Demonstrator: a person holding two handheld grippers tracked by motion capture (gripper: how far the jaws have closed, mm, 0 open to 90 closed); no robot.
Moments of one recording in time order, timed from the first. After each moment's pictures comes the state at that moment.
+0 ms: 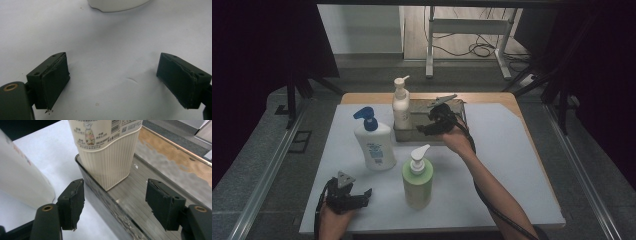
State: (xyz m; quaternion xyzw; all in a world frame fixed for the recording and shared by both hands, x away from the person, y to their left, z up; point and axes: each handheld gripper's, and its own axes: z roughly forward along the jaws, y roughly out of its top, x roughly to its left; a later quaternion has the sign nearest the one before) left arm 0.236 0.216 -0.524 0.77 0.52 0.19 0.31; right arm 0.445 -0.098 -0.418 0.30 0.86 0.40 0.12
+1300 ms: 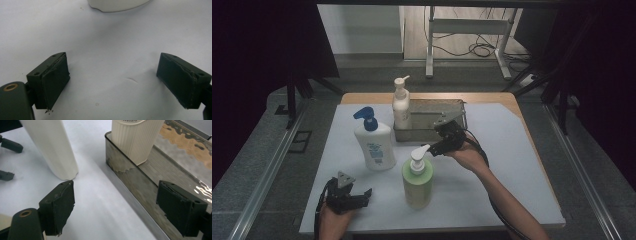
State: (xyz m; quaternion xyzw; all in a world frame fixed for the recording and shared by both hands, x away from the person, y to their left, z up) left arm 0.236 0.216 -0.525 0.77 0.52 0.19 0.31; right arm 0.392 -0.121 -0.421 0.25 0.88 0.40 0.12
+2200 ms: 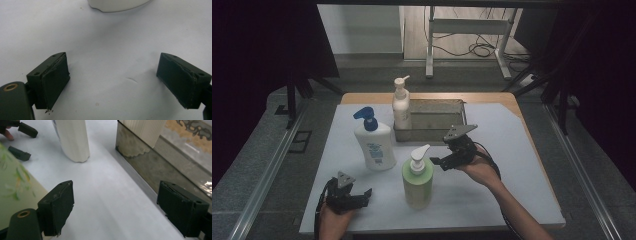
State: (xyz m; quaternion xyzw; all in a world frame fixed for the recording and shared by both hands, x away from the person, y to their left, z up) left arm 0.236 0.216 -0.525 0.77 0.52 0.19 0.31; right arm 0.355 -0.149 -0.429 0.23 0.88 0.40 0.11
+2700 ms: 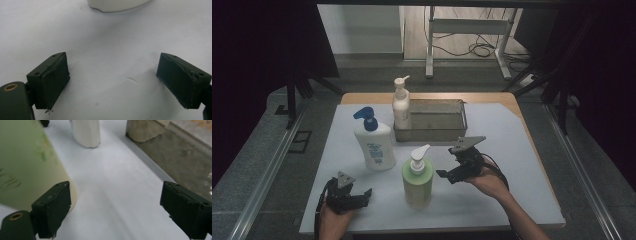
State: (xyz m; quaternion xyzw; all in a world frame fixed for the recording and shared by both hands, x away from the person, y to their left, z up) left arm 0.236 0.216 -0.525 0.77 0.52 0.19 0.31; right arm 0.328 -0.169 -0.442 0.23 0.88 0.40 0.09
